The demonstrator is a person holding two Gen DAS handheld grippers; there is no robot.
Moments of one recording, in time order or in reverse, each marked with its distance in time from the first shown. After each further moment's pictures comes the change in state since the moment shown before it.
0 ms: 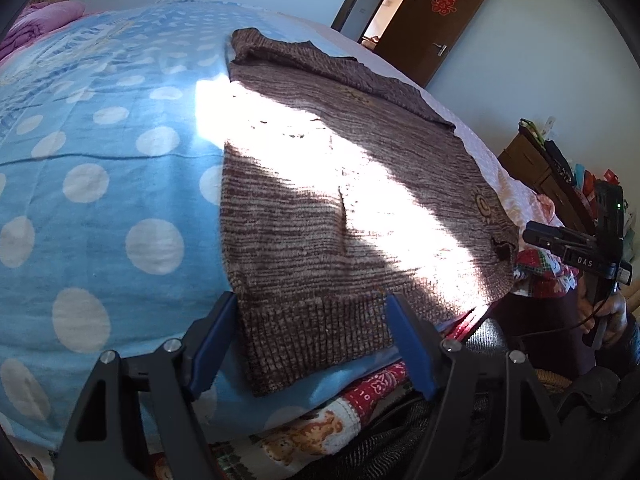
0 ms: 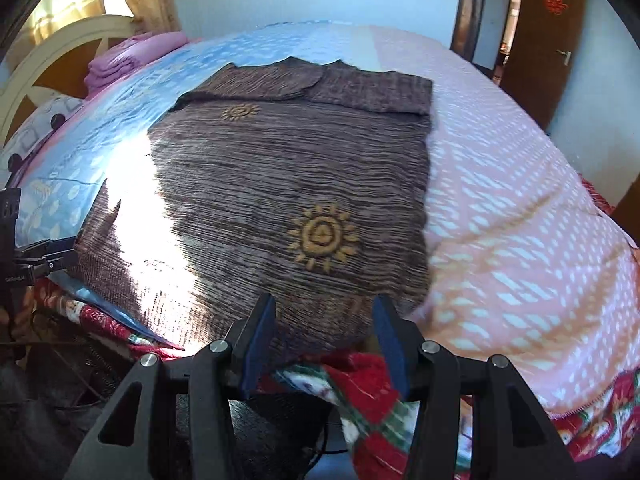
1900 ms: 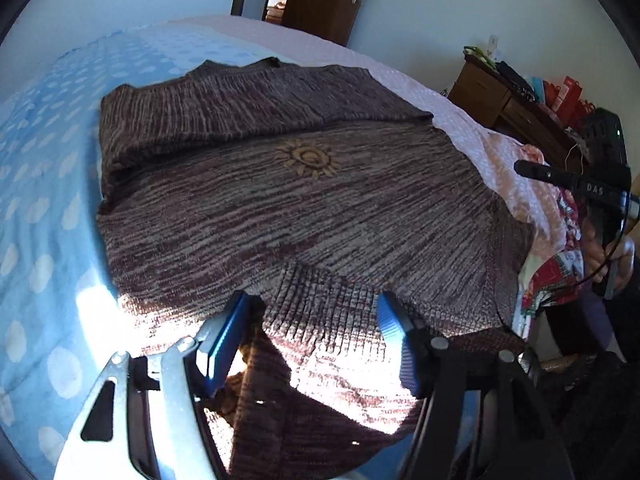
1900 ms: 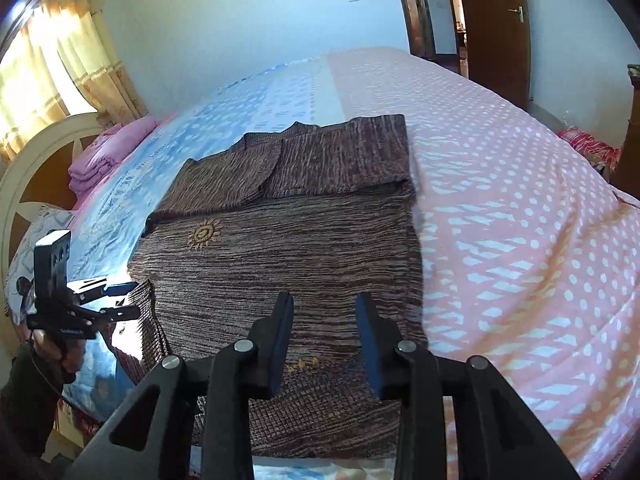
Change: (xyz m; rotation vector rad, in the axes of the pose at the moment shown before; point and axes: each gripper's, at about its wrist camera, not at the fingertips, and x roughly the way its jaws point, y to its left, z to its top) left arm 0.080 -0.028 0.137 0.403 0.105 -0.079; right arm 0.011 -0.065 0.080 0.289 -0.169 0.052
